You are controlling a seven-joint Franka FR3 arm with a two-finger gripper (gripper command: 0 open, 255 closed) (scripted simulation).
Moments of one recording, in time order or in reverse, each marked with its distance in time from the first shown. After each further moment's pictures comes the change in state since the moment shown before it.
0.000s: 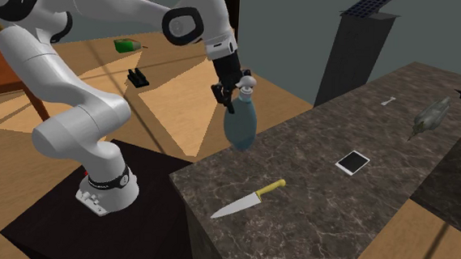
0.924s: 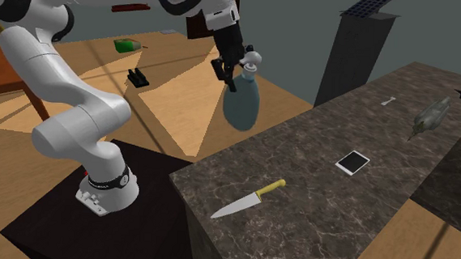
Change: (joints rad) arm -0.021 -0.004 -0.075 0.175 -0.049 -0.181 -0.018
